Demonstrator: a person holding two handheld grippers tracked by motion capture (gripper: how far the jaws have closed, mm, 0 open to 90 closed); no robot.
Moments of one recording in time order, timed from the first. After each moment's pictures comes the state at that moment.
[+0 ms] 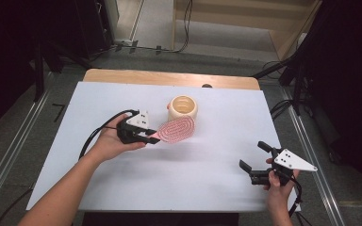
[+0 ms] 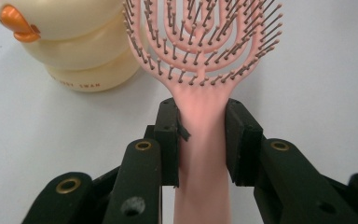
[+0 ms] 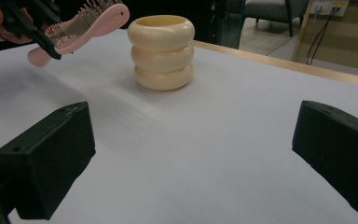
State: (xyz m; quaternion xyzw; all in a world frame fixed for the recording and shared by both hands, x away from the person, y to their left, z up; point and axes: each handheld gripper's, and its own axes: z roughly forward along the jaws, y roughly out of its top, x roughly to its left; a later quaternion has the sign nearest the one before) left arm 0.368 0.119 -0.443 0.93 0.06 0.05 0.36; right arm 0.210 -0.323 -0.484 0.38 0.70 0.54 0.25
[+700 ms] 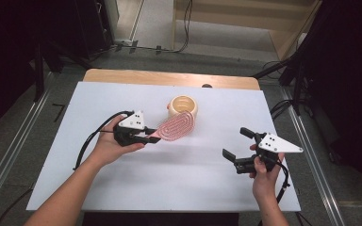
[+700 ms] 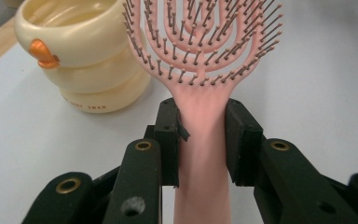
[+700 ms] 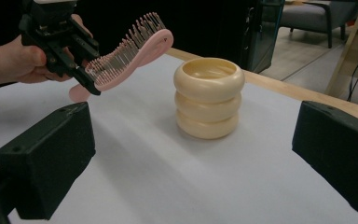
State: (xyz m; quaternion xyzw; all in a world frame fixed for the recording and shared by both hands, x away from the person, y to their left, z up) left arm 0.356 0.126 -0.438 0.90 0.08 0.07 0.43; right arm 0.237 -0.273 -0.437 0.34 0.72 0.57 0.22
